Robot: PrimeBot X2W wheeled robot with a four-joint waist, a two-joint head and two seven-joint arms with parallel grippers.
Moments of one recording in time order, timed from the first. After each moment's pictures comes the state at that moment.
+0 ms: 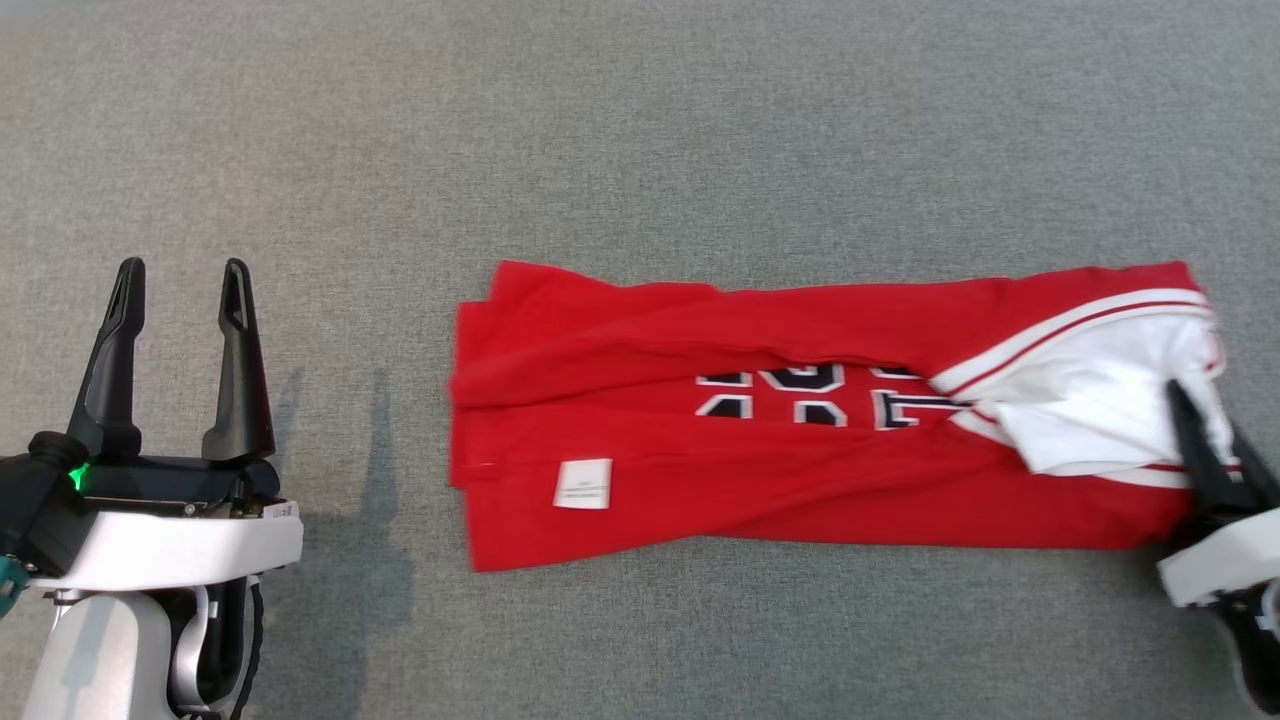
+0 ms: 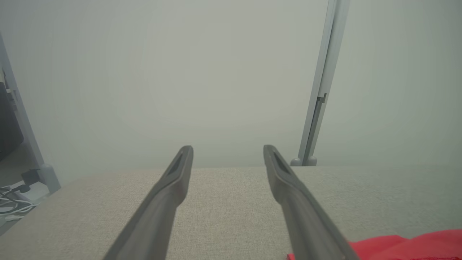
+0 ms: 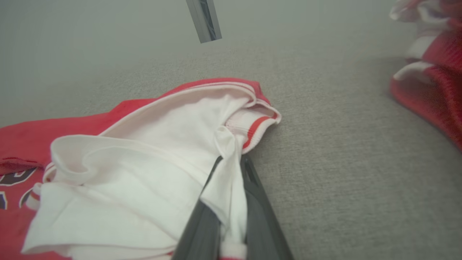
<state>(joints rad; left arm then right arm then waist) -0.19 0.21 -0.01 -0.06 -0.34 -0.01 -0.26 -0.26 -0.38 0.18 0.42 0.64 0.13 -0.21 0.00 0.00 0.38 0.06</state>
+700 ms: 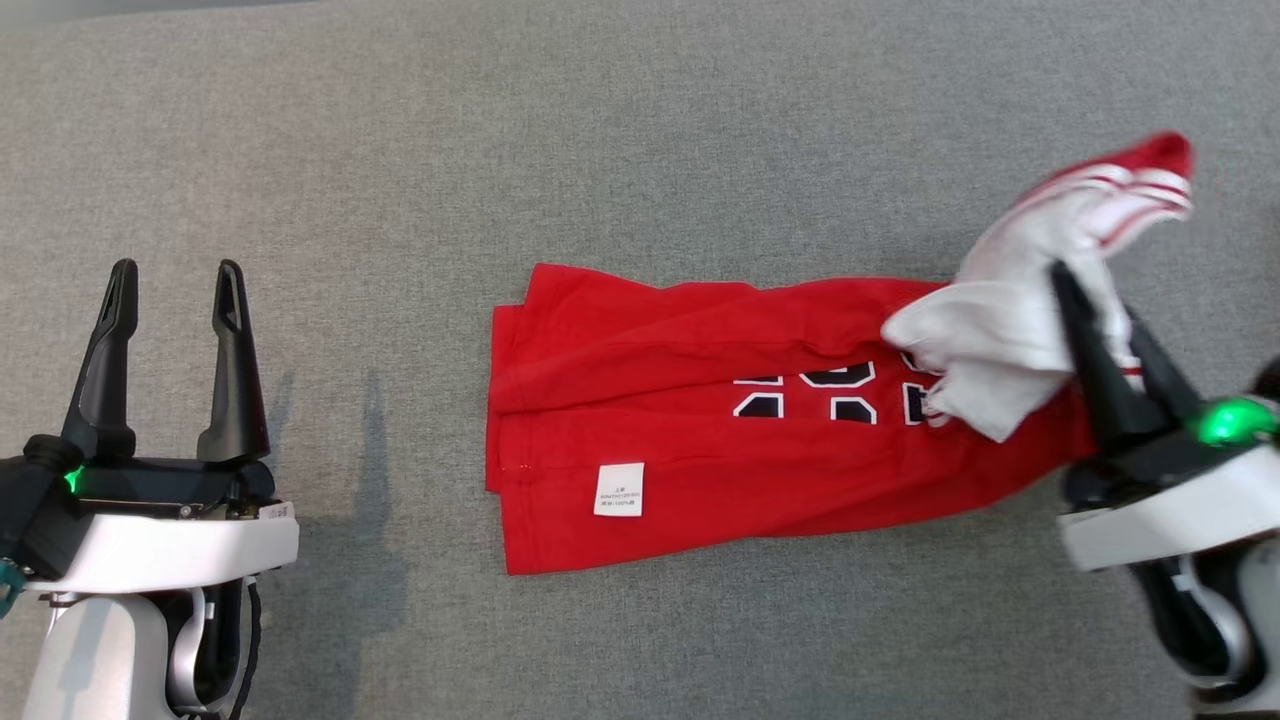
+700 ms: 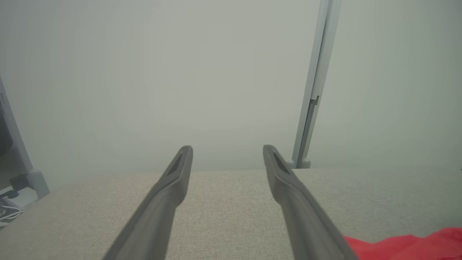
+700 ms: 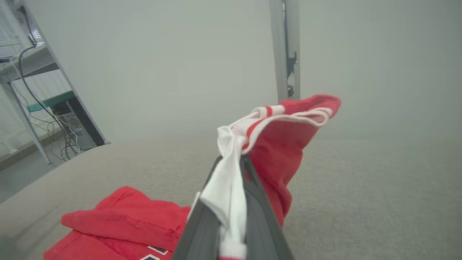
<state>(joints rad) -0.18 0.19 0.03 -0.05 -0.31 -0.04 -0.26 -0.26 -0.35 0.21 -0.07 0.54 0.13 -0.12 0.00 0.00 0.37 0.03</state>
